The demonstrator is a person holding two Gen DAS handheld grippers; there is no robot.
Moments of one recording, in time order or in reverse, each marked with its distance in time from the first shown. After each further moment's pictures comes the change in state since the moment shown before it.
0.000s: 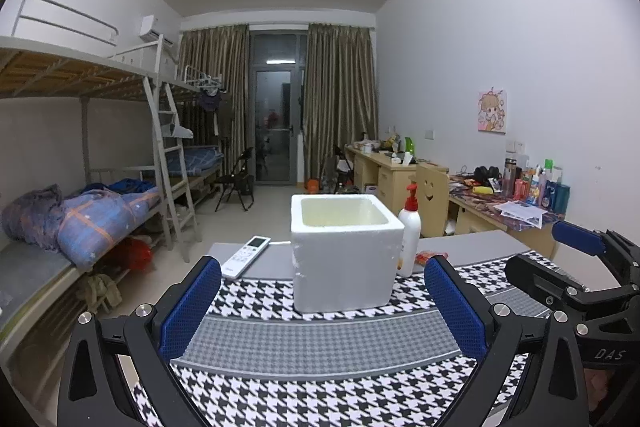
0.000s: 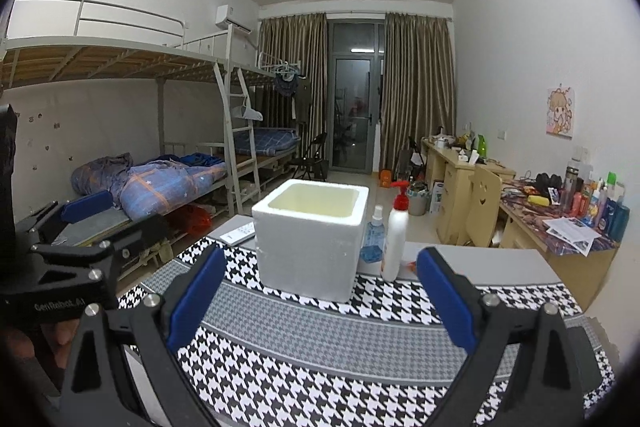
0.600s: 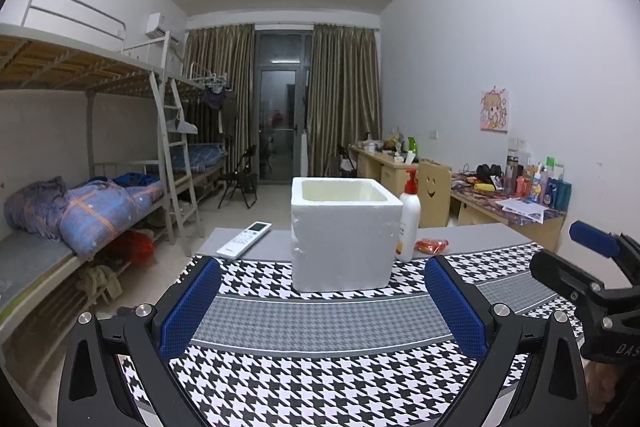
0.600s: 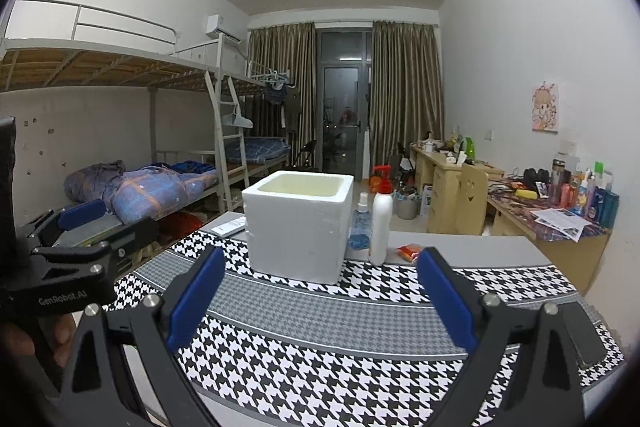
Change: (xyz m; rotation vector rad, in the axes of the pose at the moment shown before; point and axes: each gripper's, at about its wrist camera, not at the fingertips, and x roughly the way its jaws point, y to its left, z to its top) left arm -0.006 -0.006 -0.033 -0.017 -0.006 0.008; right arm -0.025 -0.007 -0.037 0.017 -0.046 -0.032
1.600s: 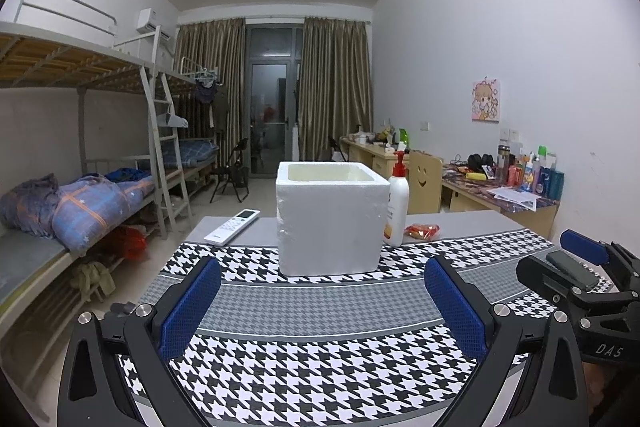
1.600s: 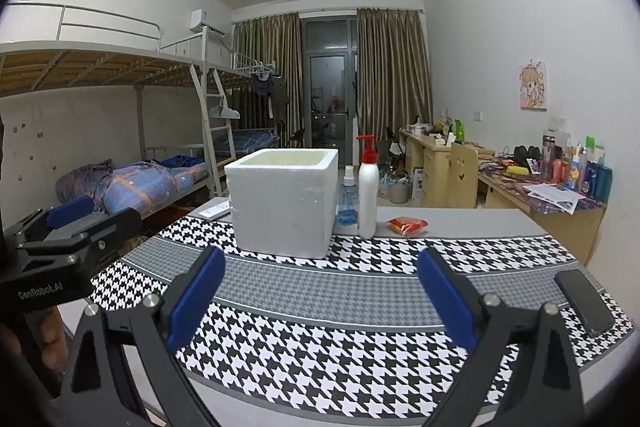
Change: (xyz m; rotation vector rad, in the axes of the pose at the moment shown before) left arm 0.001 -0.004 -0.015 0.017 0.028 -0.035; right arm 0.005 -0.012 -0.029 0.047 0.039 -0.036
